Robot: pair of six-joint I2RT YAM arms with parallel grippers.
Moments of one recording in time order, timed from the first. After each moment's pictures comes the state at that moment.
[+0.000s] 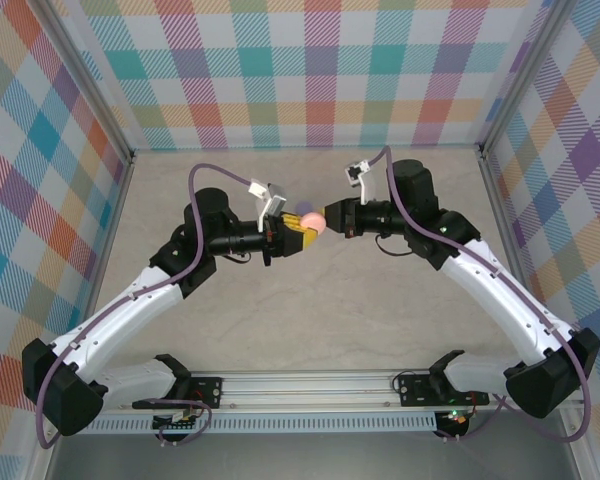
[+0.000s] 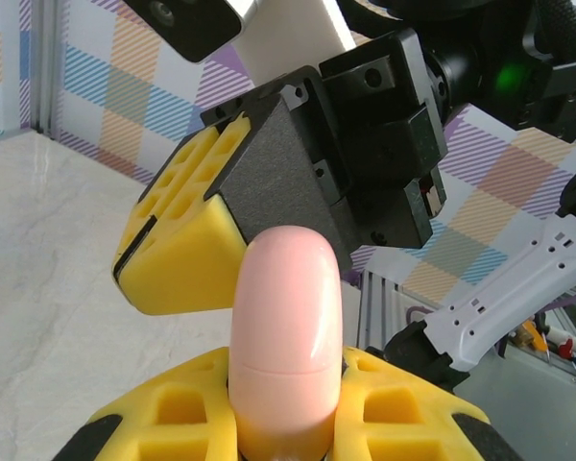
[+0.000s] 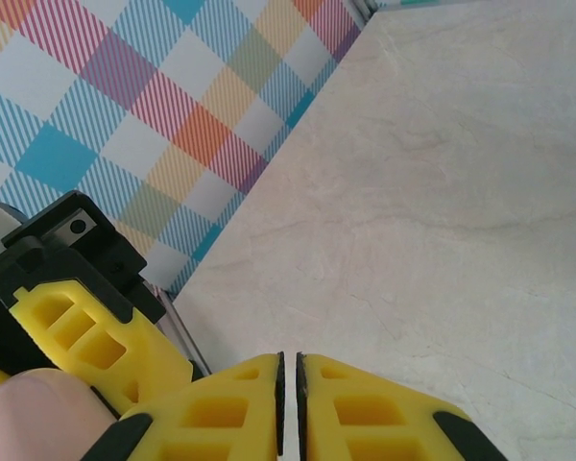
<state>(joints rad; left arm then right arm) -0.63 1.14 1.02 -0.03 0.72 -0.25 0.59 1.23 1.27 -0.49 -0.54 0.46</state>
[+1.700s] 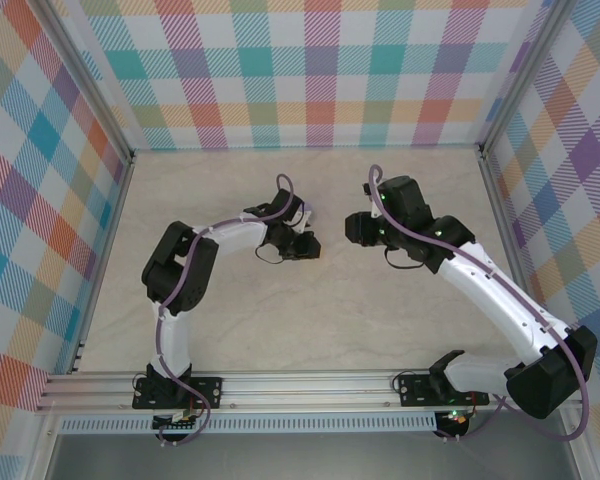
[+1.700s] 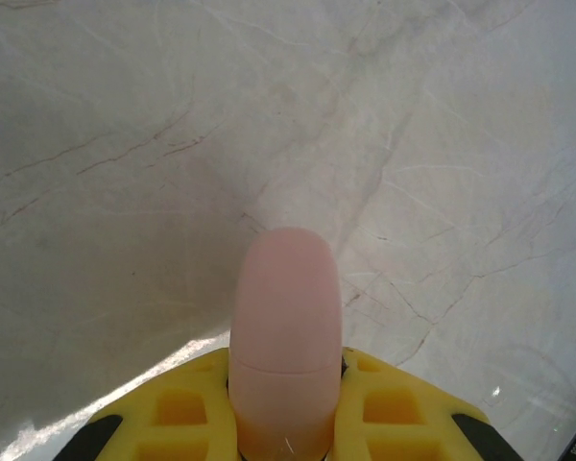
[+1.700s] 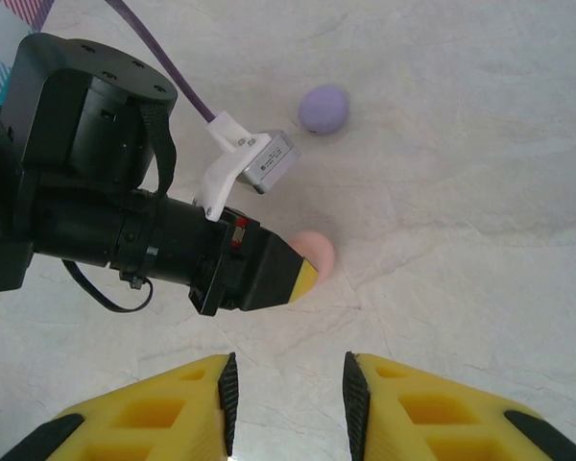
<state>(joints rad) -0.57 2.03 1.36 -0.42 0.48 -0.48 0.59 1.23 1.21 -0.72 -0.05 0.41</state>
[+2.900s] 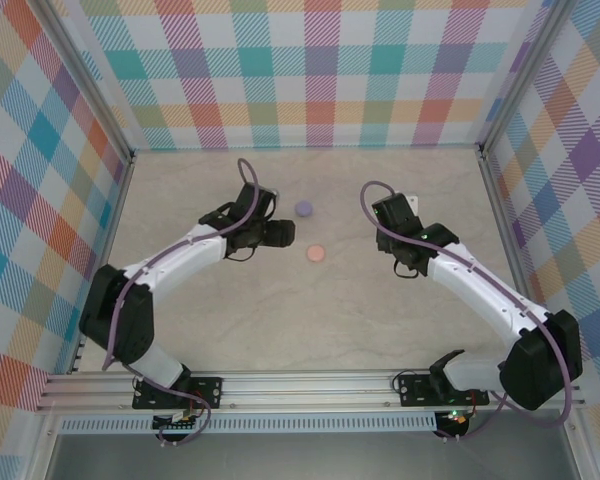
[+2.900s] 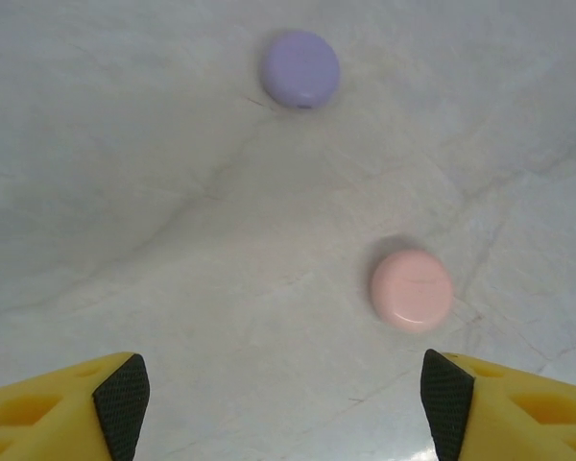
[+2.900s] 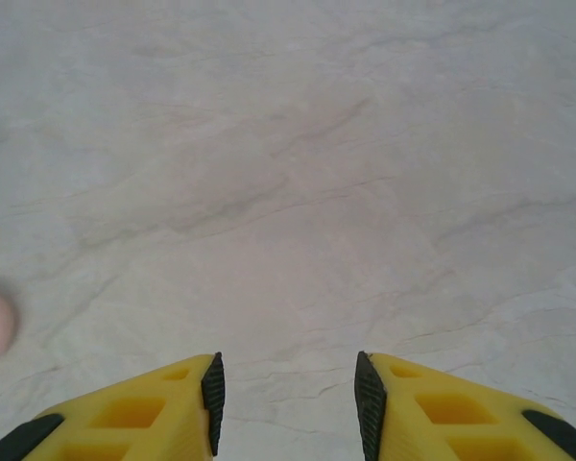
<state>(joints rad) -0.54 1.55 1.16 -0.48 -0.07 -0.36 0.52 1.28 1.03 -0.71 0.47 0.46</state>
